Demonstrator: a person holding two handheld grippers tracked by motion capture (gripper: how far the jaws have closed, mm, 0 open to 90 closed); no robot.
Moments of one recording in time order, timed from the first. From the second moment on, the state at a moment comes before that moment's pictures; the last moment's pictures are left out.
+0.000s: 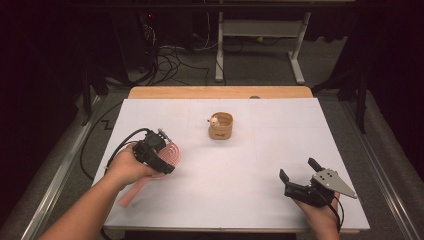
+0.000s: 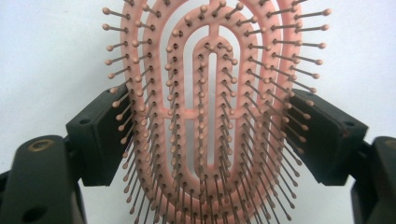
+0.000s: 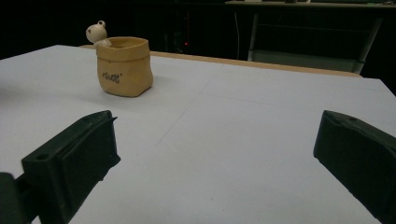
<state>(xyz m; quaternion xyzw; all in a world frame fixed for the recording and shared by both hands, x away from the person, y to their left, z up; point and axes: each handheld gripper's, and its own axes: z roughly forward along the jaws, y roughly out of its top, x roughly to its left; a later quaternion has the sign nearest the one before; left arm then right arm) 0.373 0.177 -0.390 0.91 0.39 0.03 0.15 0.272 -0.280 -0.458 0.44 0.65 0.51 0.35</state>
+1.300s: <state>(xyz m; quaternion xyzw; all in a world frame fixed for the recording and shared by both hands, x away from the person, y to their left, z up) 0.352 0.200 -0.371 0.85 0.38 0.10 0.35 0.272 -0.280 -0.458 0.45 0.65 0.51 0.35</state>
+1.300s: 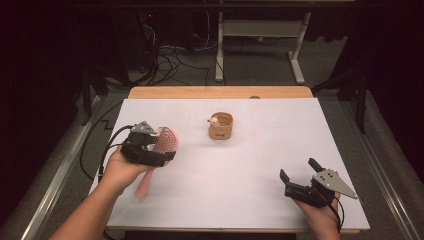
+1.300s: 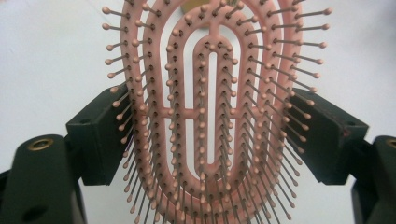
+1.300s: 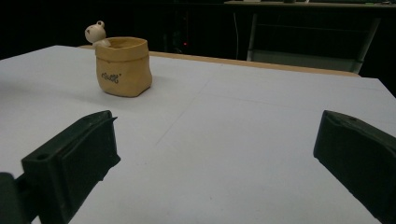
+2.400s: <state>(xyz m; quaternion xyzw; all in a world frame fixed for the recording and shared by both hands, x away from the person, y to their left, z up) 0.323 0.226 -0.372 0.77 0.36 0.18 0.49 0.272 -0.281 -0.458 0.45 0.65 0.51 0.35</state>
